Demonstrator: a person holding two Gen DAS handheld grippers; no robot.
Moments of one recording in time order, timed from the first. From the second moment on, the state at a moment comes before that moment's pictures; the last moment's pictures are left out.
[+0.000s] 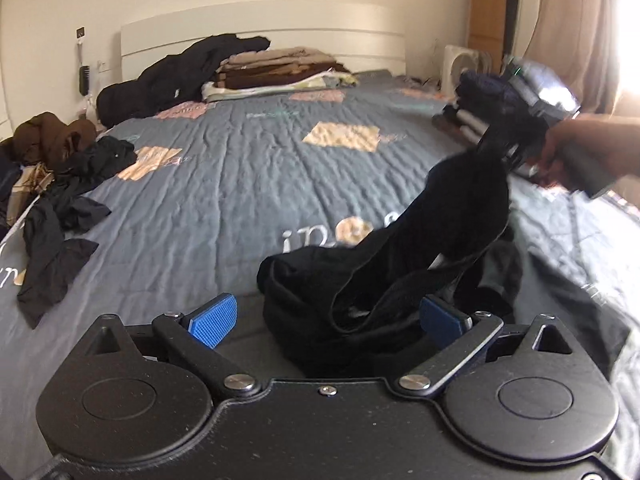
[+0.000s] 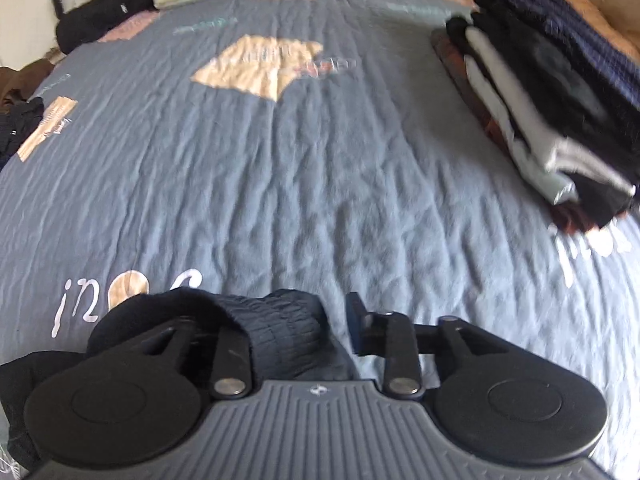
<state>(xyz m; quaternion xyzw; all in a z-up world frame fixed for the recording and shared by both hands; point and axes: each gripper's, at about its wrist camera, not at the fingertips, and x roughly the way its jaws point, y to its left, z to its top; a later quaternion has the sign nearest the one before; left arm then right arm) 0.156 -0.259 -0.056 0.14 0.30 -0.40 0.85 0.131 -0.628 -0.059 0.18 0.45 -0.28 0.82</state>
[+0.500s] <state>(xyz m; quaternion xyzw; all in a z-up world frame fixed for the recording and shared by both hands) 0.149 -0.248 -0.059 0.13 0.30 -0.44 0.84 0.104 -0.619 -0.002 0.07 0.48 -0.28 0.83</state>
